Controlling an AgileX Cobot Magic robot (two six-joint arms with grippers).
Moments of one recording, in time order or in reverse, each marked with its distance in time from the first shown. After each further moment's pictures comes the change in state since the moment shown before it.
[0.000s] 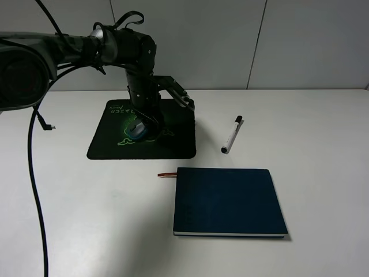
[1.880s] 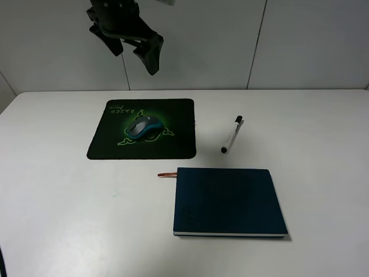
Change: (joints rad) left arm -0.005 -0.443 0.001 -0.074 0.194 -0.251; right arm 0.000 0.000 0.000 0.000 0.000 0.000
